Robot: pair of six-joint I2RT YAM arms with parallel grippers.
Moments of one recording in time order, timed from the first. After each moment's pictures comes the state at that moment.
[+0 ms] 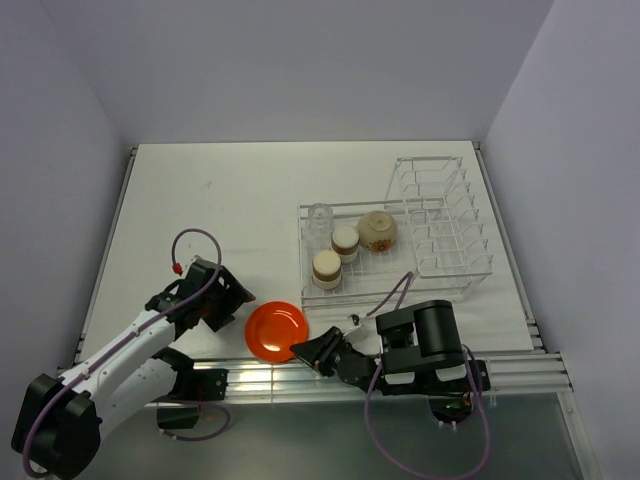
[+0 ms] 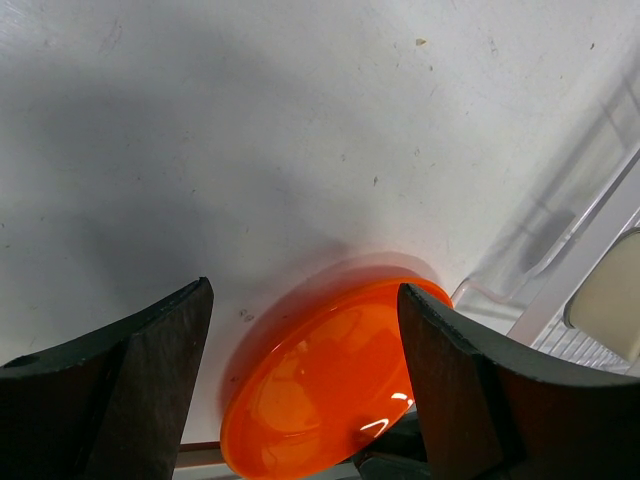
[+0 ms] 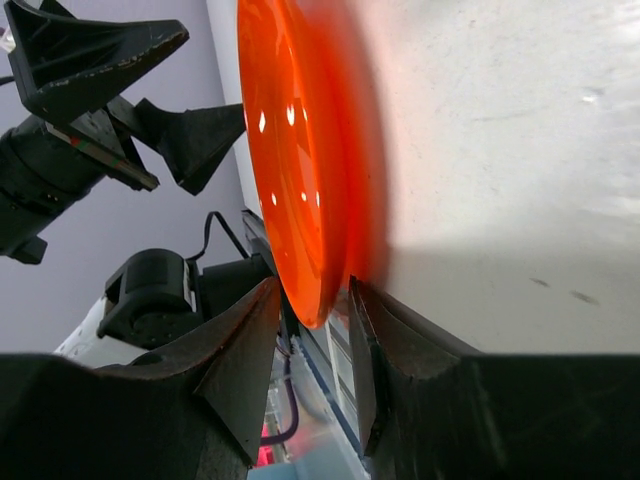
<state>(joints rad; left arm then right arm) -0.46 0.87 0.39 -0.48 -0.02 -1.16 1.59 1.92 0.18 1.33 0.69 1.78</state>
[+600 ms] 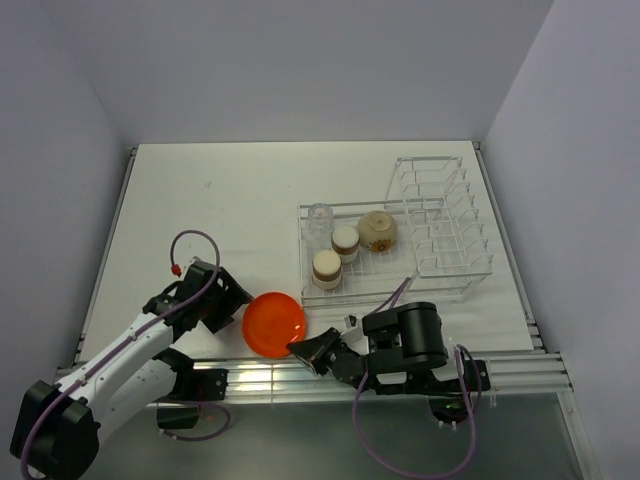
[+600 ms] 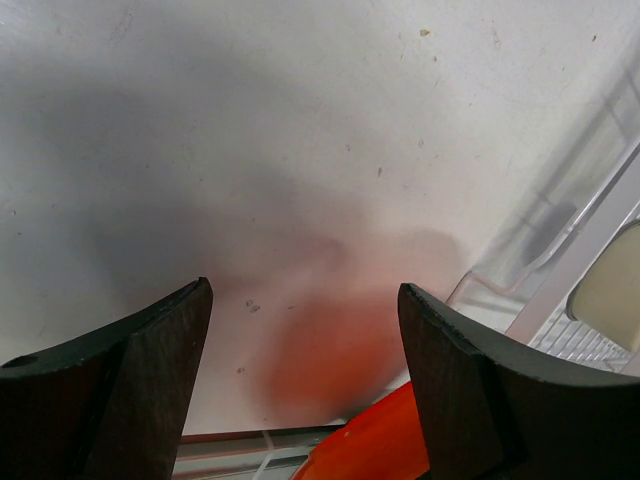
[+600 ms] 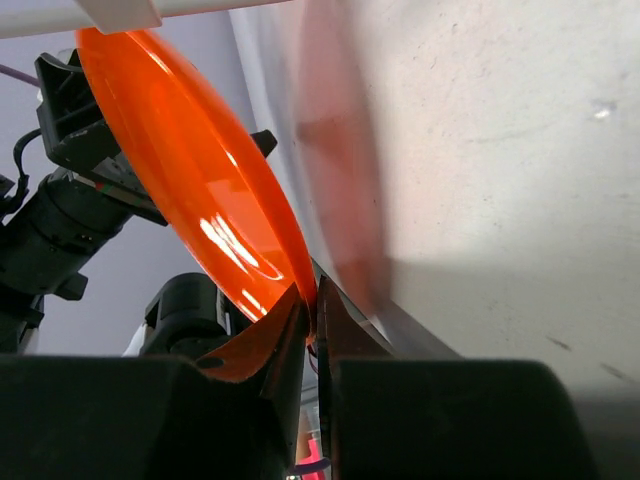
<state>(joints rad) -0.46 0.84 0.38 -0.51 -0.02 -1.16 1.57 2.02 0.24 1.40 0.70 1.88</state>
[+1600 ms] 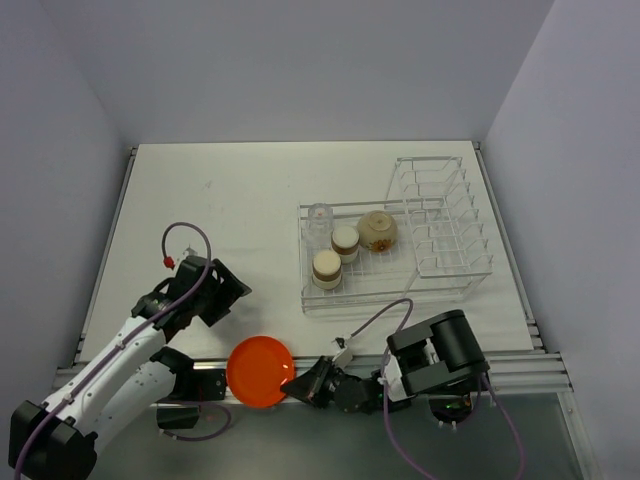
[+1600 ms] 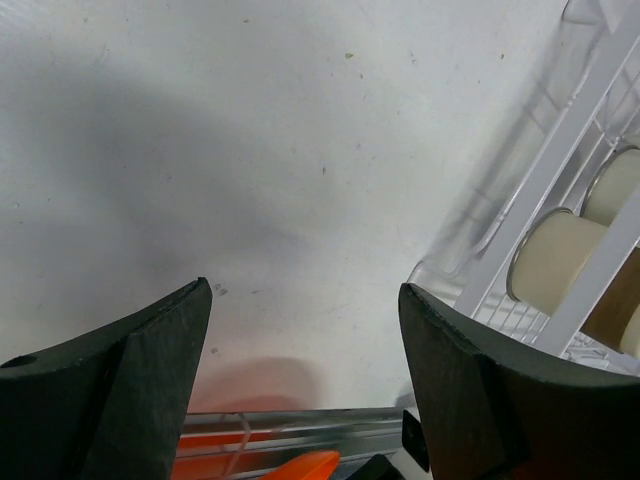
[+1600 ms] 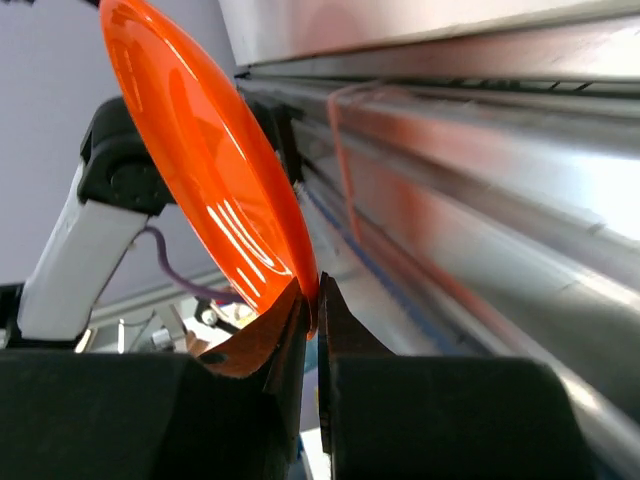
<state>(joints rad) -0.46 0.76 0.47 -0.62 -0.05 -1.15 1.80 1.86 0.25 1.19 0.63 1.90</state>
